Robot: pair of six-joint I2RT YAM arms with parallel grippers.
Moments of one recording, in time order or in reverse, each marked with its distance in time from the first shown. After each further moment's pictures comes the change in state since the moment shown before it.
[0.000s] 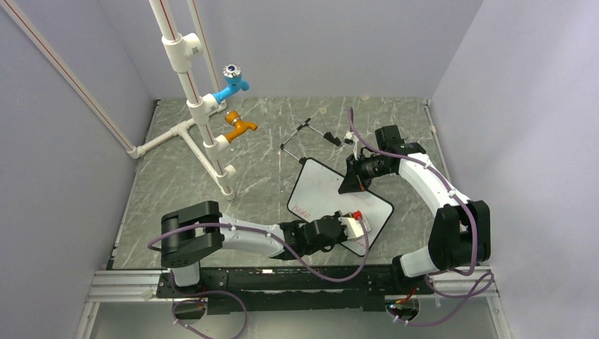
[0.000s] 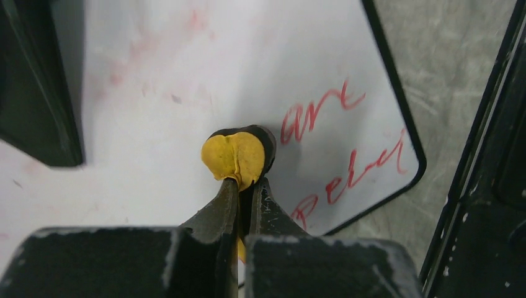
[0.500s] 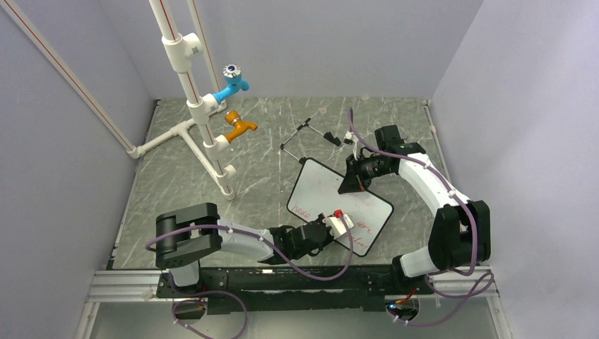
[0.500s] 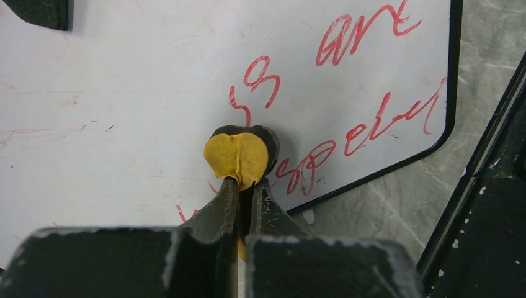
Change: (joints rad) left arm 0.008 -0.034 -0.181 0.132 -0.050 -0.170; right arm 0.002 0.000 0.000 0.000 -0.001 0.000
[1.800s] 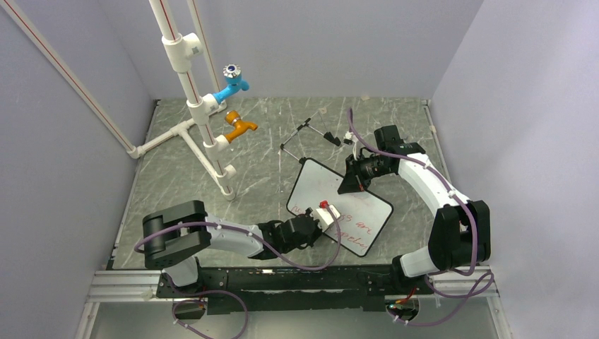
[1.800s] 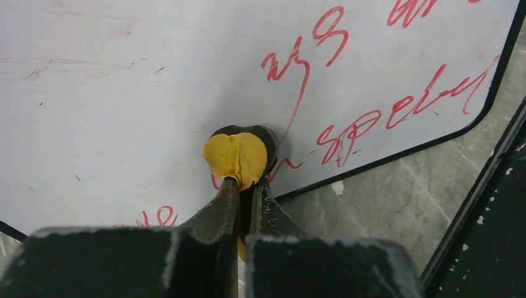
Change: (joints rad) left arm 0.082 -0.087 -0.092 -0.025 0.077 -0.093; right arm 0.002 0.000 0.000 0.001 -0.003 0.004
